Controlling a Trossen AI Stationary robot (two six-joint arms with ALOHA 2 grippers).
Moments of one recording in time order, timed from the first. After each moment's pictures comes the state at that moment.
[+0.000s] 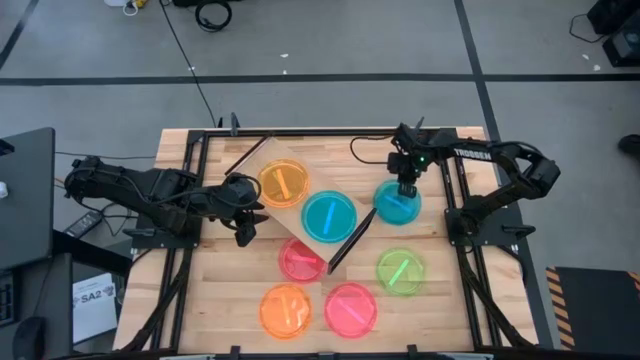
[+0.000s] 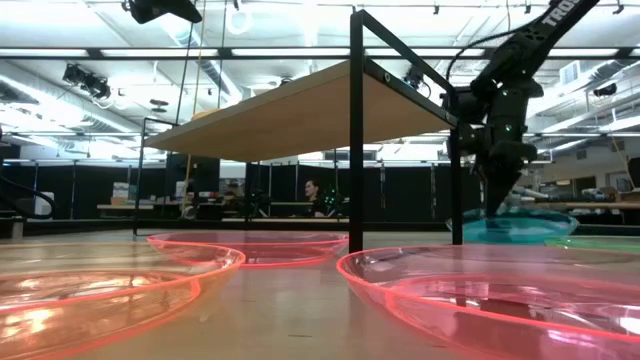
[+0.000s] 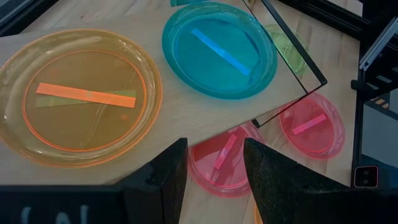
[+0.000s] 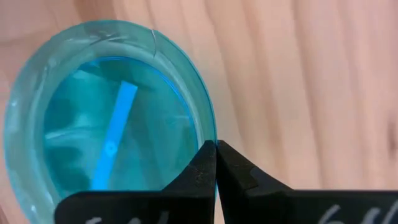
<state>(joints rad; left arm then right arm) -0.25 1.10 1.18 -0.86 -0.32 -0.62 -0.75 1.40 0.77 -0.72 -0.16 -0.47</state>
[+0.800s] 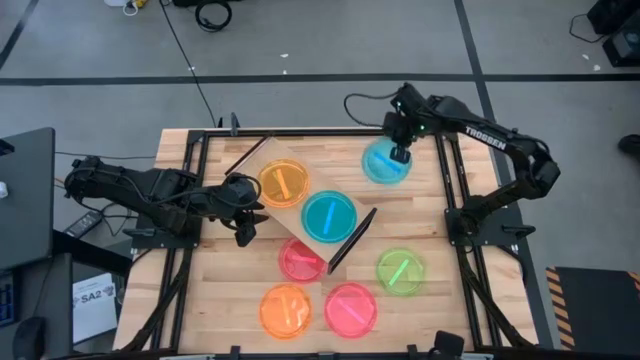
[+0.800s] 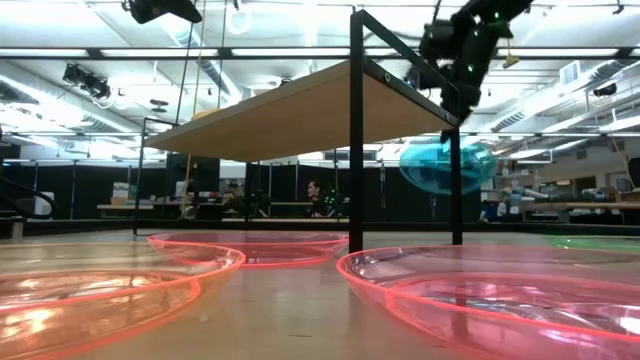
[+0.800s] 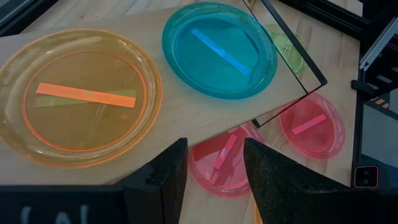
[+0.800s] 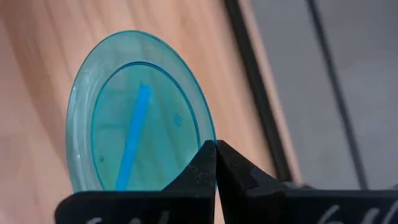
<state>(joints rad) -0.25 1.10 1.18 -0.86 -0.32 -0.62 -0.75 1.40 1.25 -0.94 0.01 -0.47</state>
